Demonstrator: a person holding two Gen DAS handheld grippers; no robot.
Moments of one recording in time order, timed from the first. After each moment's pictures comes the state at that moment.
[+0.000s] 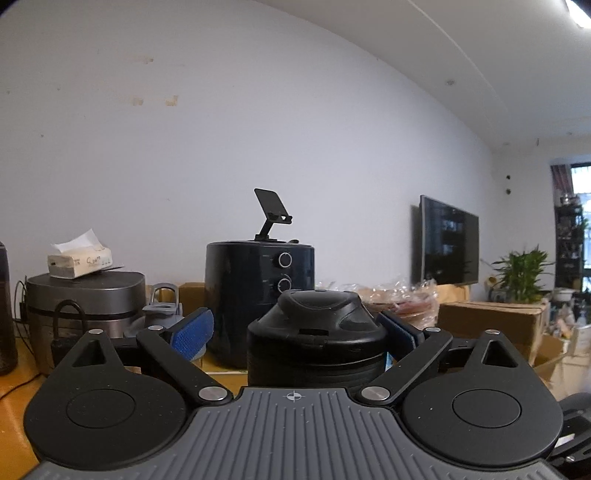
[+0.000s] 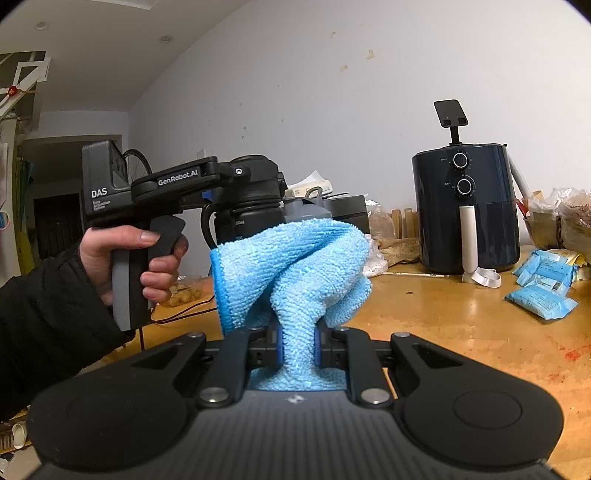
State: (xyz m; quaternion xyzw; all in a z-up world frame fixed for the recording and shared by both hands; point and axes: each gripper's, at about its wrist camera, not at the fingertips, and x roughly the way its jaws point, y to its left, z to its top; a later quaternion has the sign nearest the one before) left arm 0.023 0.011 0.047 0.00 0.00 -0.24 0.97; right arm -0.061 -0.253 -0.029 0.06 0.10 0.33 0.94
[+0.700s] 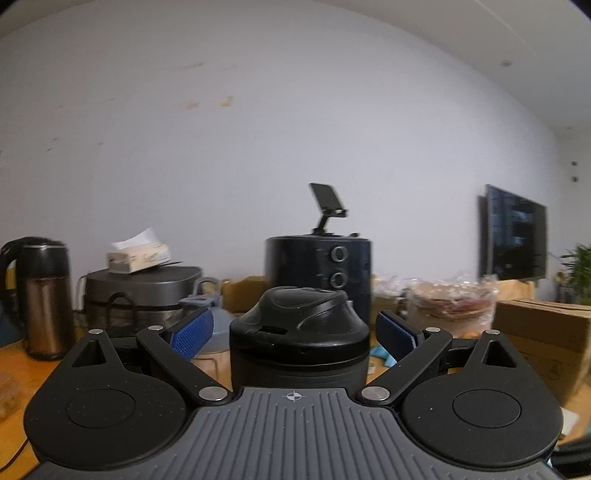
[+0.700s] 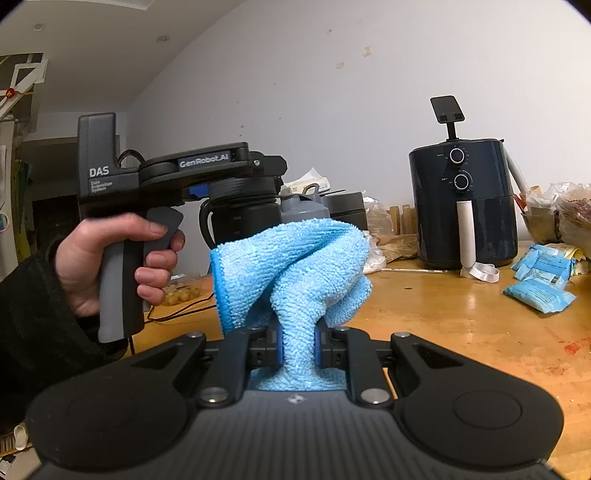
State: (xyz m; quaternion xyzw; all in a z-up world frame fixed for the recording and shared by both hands) left arm 0.011 -0.025 0.058 0.00 0.03 -0.09 1.00; right arm -0.058 -0.256 -0.032 0.07 0.10 0.33 0.94
